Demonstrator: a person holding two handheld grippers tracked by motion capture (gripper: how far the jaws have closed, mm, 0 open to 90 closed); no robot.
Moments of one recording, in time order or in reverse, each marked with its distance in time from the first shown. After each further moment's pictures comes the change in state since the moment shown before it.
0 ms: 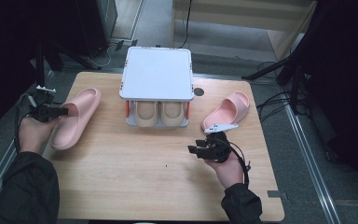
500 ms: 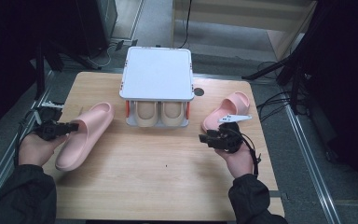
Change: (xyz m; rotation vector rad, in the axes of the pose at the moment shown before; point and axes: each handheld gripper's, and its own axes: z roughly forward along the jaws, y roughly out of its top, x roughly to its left) left arm -0.060 -0.039 -0.041 0.004 -0.128 0.107; right arm -0.034 0.014 -0.020 -0.057 -0.049 0.028
